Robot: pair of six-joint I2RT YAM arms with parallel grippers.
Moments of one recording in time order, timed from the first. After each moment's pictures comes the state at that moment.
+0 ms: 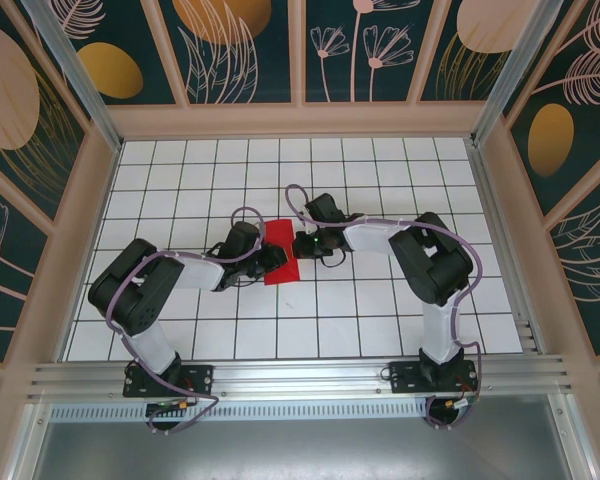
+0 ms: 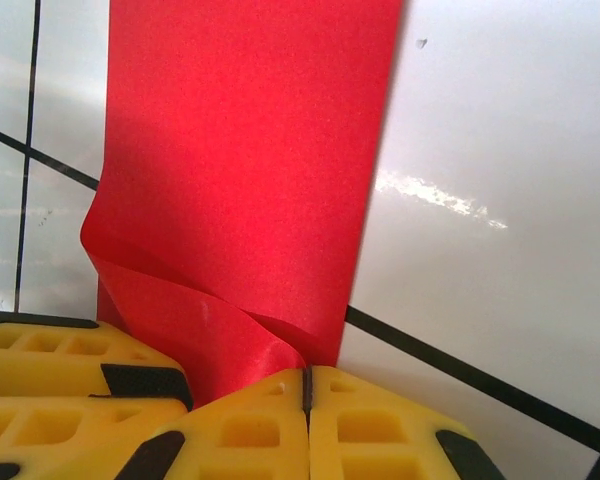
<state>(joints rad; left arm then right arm) -0.58 1.73 0.64 0.35 0.30 -0.98 0.67 1.96 1.14 -0.19 -0.36 0.49</state>
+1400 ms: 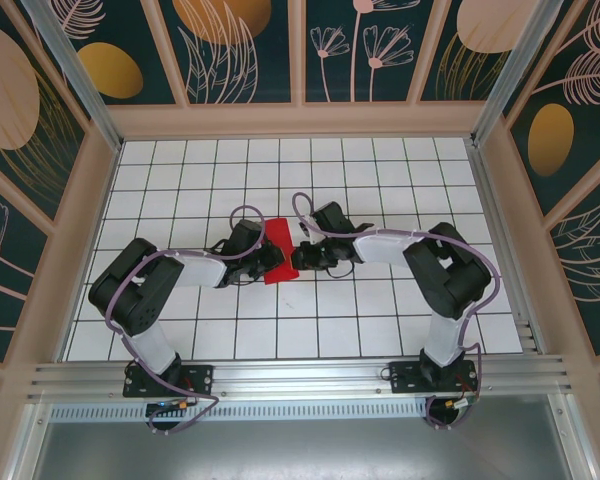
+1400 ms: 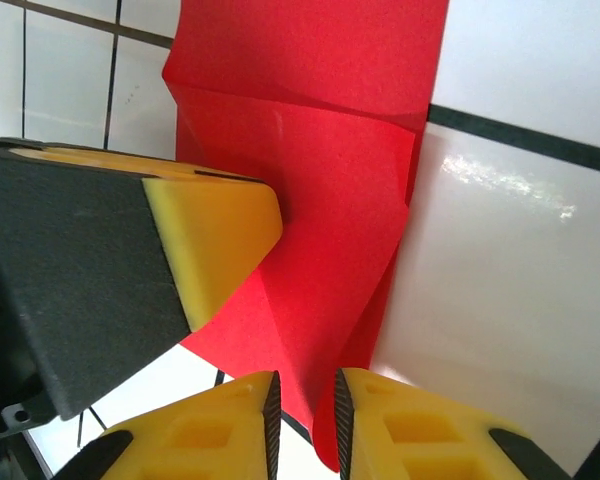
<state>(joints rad) -0.59 1.73 0.68 0.24 0.22 -1.01 0.69 1.84 0.99 -0.15 -0.49 0.53</state>
